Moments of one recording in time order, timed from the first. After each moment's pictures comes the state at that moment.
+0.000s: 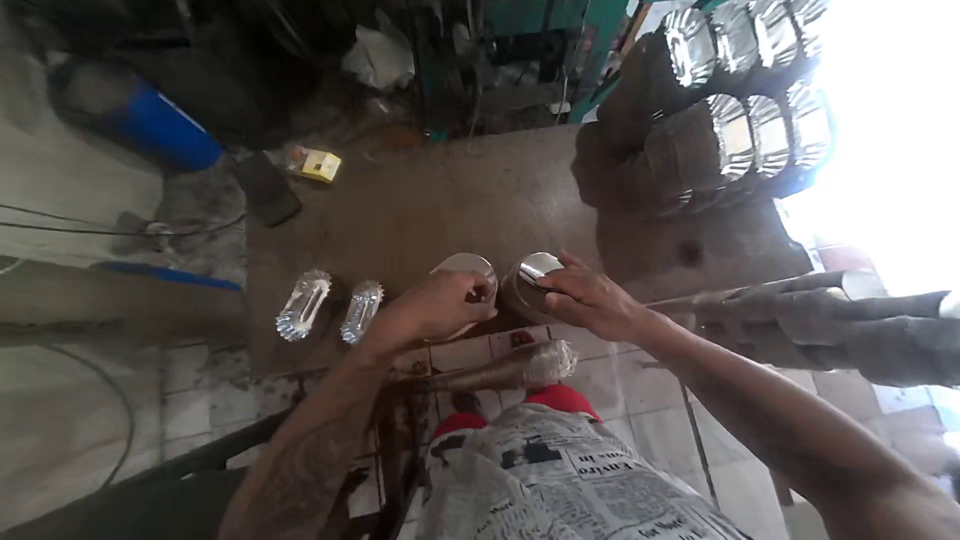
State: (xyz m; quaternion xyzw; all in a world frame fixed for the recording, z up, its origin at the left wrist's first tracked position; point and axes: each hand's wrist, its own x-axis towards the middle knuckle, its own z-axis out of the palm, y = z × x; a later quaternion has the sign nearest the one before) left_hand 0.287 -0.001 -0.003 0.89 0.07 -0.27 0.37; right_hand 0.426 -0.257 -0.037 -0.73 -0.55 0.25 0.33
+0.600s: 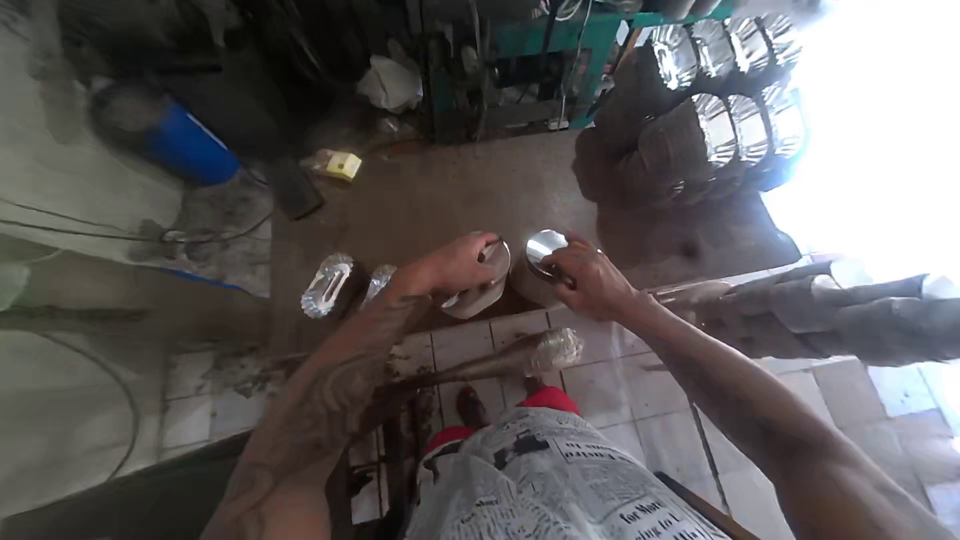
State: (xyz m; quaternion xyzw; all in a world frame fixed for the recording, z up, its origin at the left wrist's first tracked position) left_hand 0.282 -0.001 0.011 0.88 0.06 -0.24 0.40; right_hand 0.394 -0.254 -0.050 -0.79 -0.56 0.05 0.23
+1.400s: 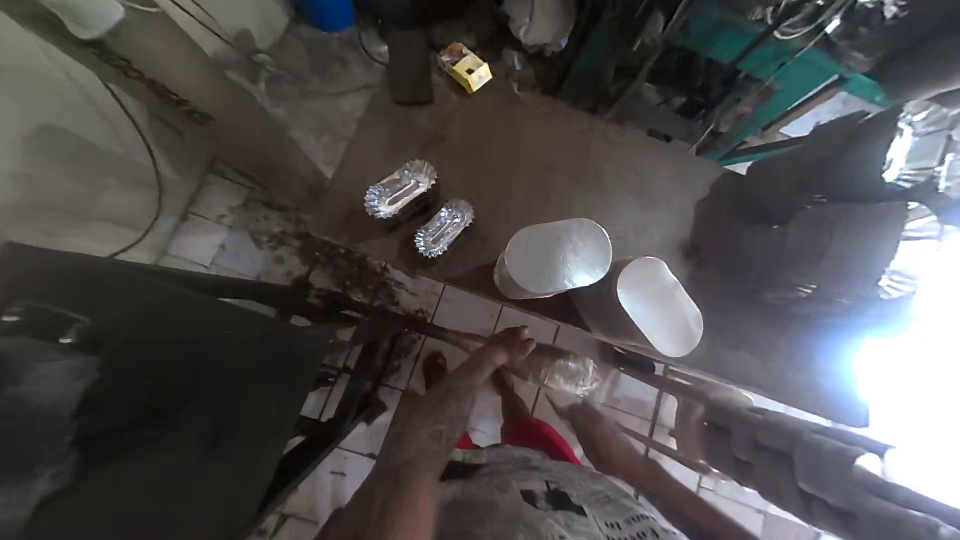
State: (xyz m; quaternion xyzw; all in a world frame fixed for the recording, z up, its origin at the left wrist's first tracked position) left_hand 0.203 -0.106 -0.235 0.72 0.29 -0.27 0.57; right_hand 0.306 -0.350 -0.145 -0.70 -0.50 0.50 0.05
